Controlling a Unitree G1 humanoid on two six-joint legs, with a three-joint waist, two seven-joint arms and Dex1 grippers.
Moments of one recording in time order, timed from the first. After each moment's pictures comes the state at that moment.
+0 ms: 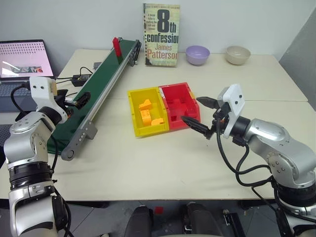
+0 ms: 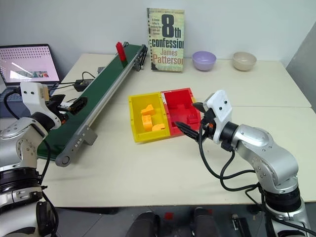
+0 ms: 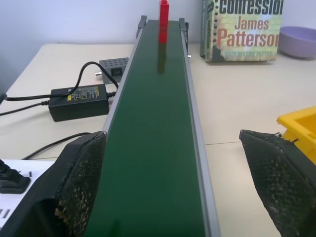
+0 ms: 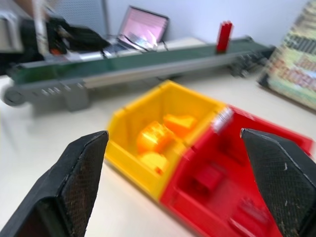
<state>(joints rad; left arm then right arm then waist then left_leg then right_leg) -0.54 0.67 0.41 0.27 -0.38 0.50 -0.54 -0.52 -0.50 0.01 -0.56 0.62 0.84 0.54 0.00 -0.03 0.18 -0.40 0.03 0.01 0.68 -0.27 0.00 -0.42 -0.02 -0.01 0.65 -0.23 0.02</state>
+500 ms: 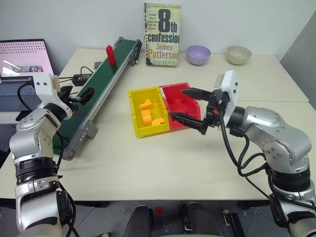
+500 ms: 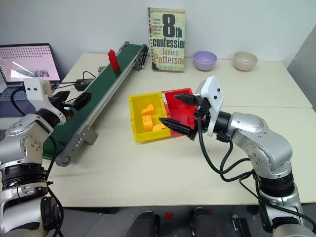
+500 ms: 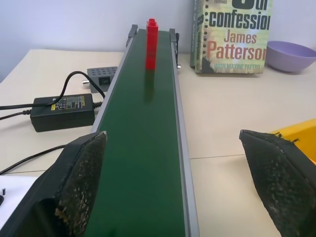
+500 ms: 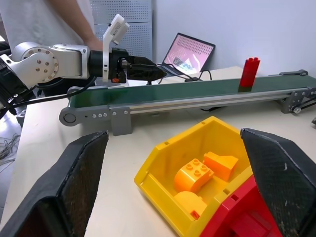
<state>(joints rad) -0.59 0.66 0.39 0.31 -0.39 0.49 -0.55 -0.60 -0.50 0.03 -0.48 0.65 0.79 0.65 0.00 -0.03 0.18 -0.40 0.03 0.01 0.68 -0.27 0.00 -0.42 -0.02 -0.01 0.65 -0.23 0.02</state>
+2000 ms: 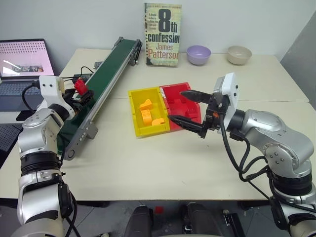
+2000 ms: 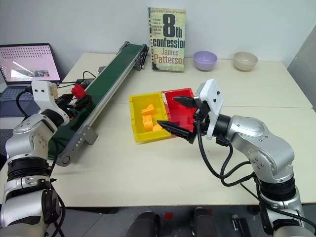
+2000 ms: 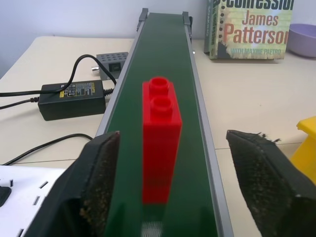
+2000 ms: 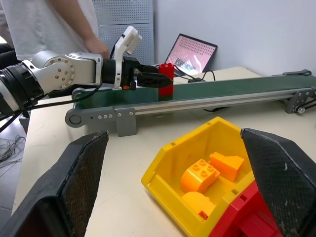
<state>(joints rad) -0.67 0.67 0.34 0.52 -0.33 0.36 -0.56 -0.58 -0.50 0.03 -0.54 0.69 0.82 0.60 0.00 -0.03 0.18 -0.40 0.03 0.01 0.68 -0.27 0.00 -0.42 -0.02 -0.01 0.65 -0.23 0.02</state>
